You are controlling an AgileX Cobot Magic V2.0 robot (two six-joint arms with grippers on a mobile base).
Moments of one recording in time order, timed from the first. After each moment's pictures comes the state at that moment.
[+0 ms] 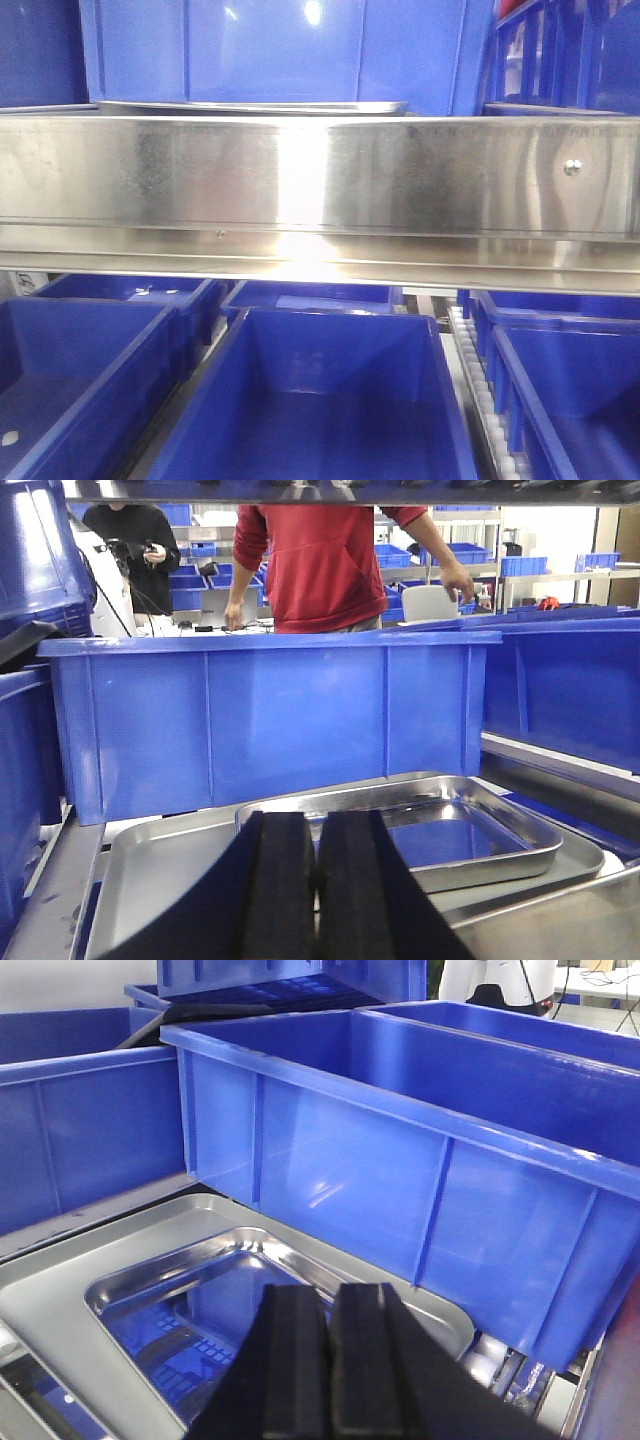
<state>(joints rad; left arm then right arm) -0.43 0.47 -0.34 0.24 -0.13 -0.17 0.50 1.02 -0.91 -0.24 0.13 0.30</state>
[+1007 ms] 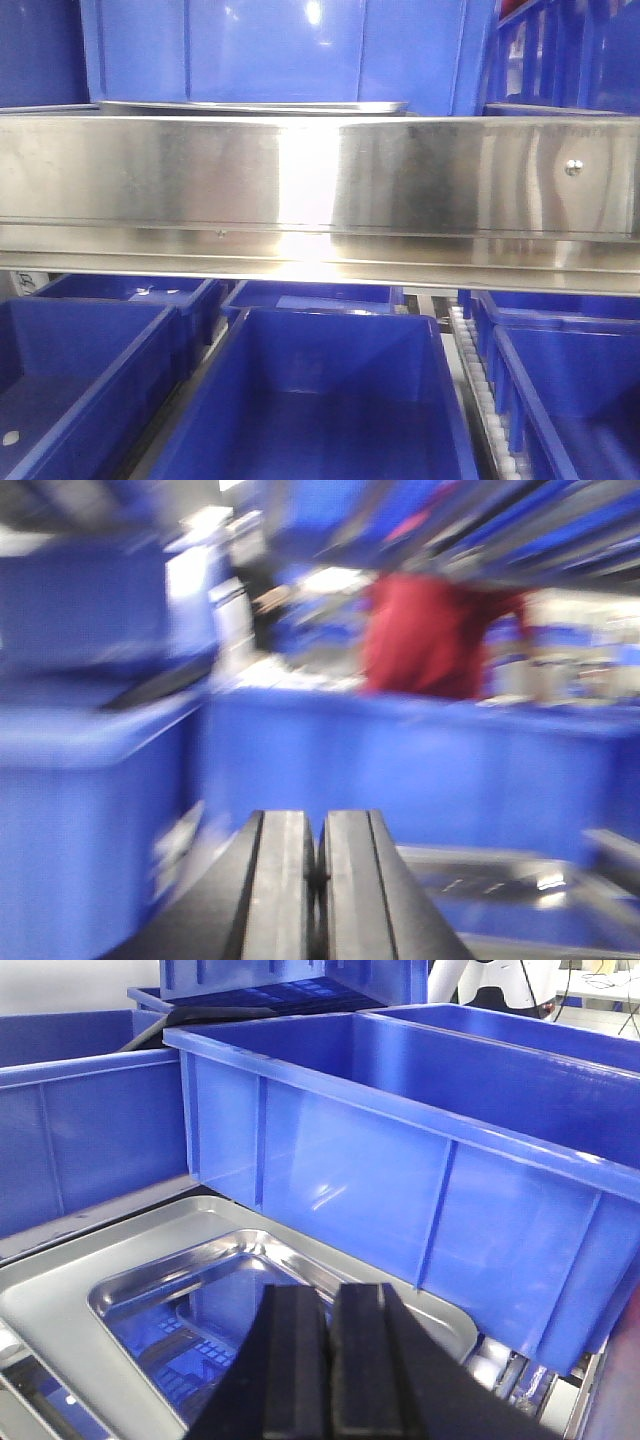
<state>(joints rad) -0.18 0.29 -0.33 0.09 -0.03 -0.17 0.50 1.02 -0.91 -0.24 0.13 0.30</state>
